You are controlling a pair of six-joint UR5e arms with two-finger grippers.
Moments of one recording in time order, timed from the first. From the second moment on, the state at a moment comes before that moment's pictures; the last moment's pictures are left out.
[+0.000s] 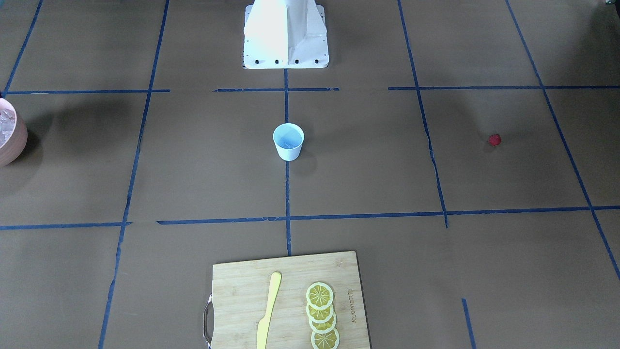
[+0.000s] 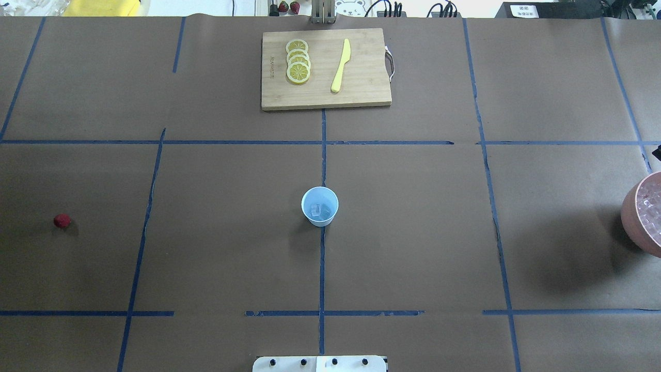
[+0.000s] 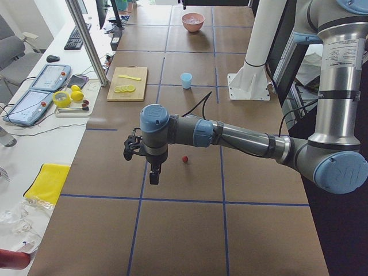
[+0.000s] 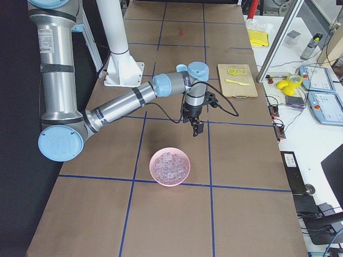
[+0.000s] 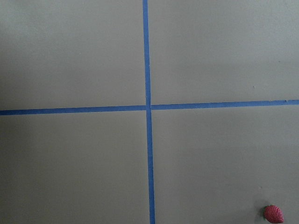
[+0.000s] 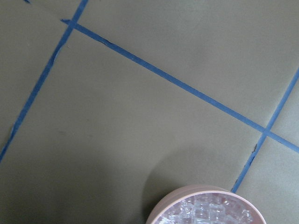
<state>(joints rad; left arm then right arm) -1.58 -1.55 -1.81 -1.47 -2.34 -0.04 1.30 -1.55 2.02 -1.87 2.18 -0.23</state>
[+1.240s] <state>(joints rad) -1.58 -1.55 -1.81 -1.47 -2.34 -0.04 1.34 -1.77 1.74 -1.37 2.22 -0.40</state>
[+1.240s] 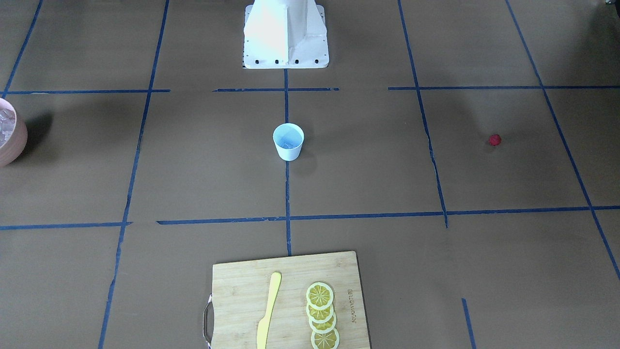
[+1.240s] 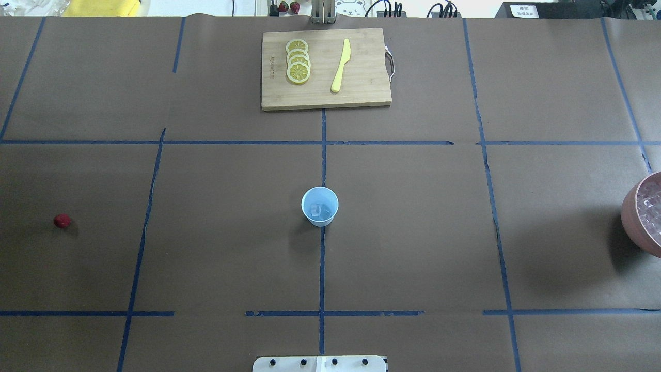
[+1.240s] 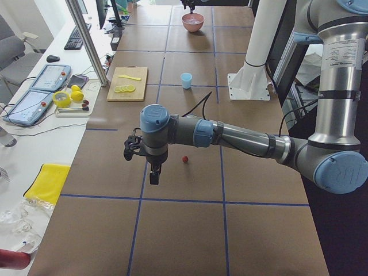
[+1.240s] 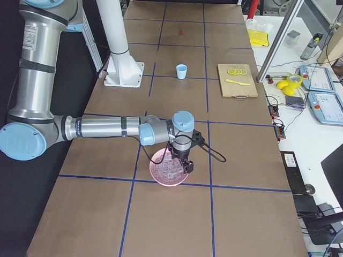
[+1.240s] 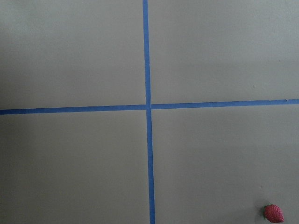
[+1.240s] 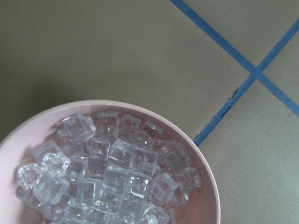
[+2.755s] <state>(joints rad) -1.58 -1.55 -1.82 -1.47 -2.34 -0.04 1.26 -1.81 1.73 -1.32 2.21 -0.40</state>
